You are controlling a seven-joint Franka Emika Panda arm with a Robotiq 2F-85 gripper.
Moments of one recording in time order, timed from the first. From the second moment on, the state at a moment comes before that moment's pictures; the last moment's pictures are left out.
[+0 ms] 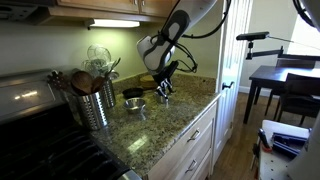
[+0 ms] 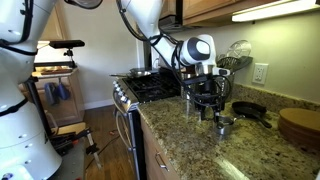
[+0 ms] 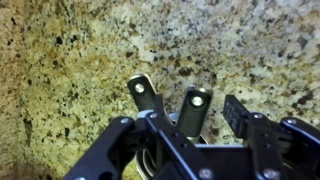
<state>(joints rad) -0.06 0.57 -0.10 -1.74 -0.41 2.17 0.01</state>
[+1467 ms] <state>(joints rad) -0.04 0.56 -0.12 -1.74 -0.42 2.16 0.04</state>
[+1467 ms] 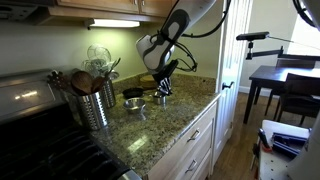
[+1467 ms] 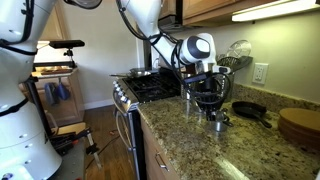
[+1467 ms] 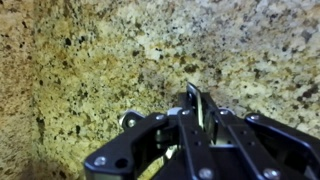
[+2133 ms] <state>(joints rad) 0.01 0.49 -0.14 -1.75 -0.47 2.16 0.10</state>
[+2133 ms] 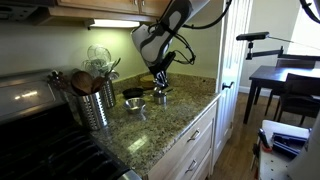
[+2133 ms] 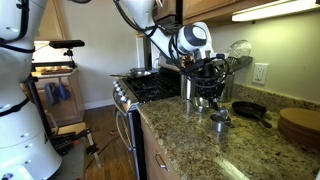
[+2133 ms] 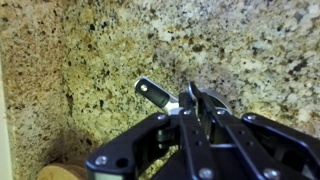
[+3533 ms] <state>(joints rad) 0.14 0.37 -0.06 -1.97 -0.72 2.05 0.26</state>
